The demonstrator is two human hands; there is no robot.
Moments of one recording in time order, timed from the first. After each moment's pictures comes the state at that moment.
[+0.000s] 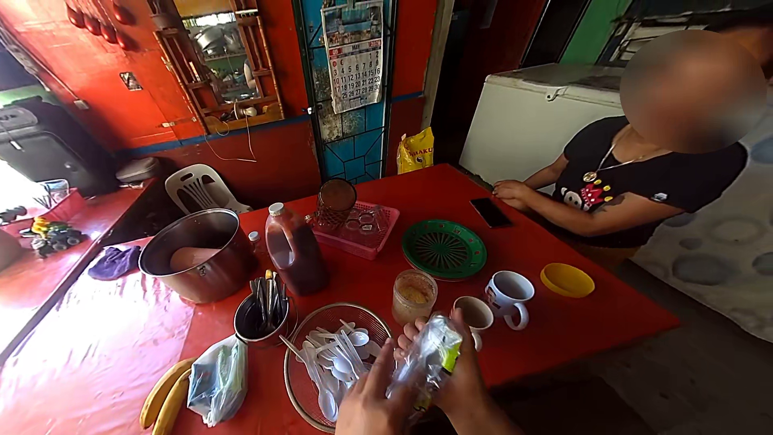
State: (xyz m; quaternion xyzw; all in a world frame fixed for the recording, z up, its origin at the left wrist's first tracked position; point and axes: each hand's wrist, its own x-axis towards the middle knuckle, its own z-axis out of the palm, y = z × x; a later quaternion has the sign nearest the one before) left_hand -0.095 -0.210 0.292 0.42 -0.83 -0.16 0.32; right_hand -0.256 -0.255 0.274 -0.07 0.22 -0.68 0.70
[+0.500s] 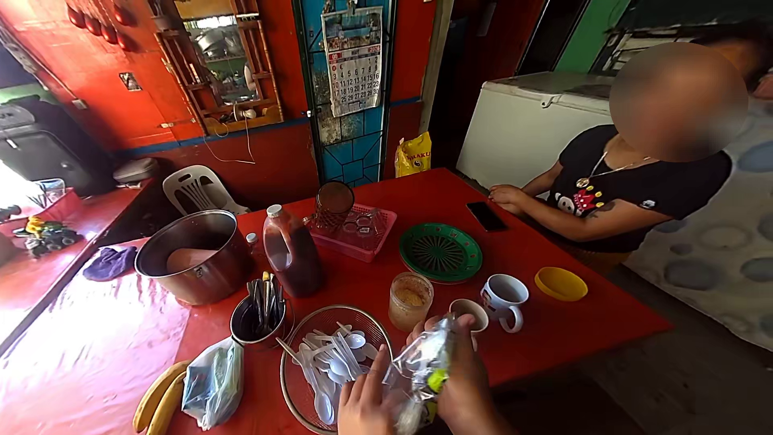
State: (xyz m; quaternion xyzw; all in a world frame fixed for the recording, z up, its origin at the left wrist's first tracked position) left_hand -0.110 -0.205 0.275 0.47 -0.79 -0.05 0.38; right_hand -0.246 -0.244 0.299 -0.17 0.43 -0.73 0.50
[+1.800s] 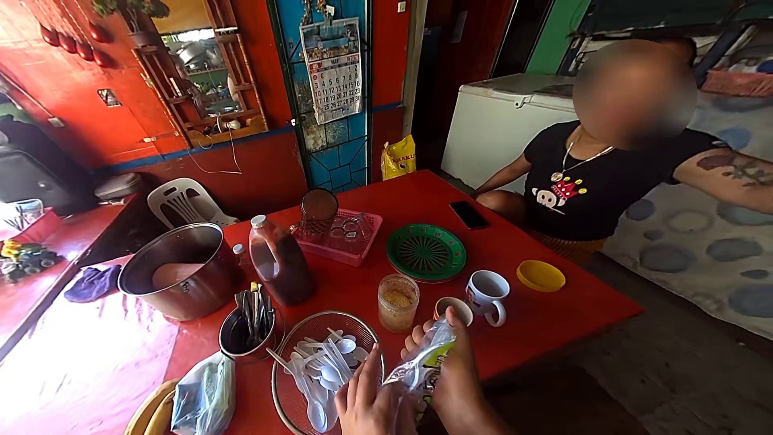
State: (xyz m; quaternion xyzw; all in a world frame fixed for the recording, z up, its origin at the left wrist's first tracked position) left_hand -0.123 -0.199 0.280 0.48 -0.77 -0.19 0.37; right_hand -0.262 -0.253 0.306 -0.04 0.38 -0.75 0.55
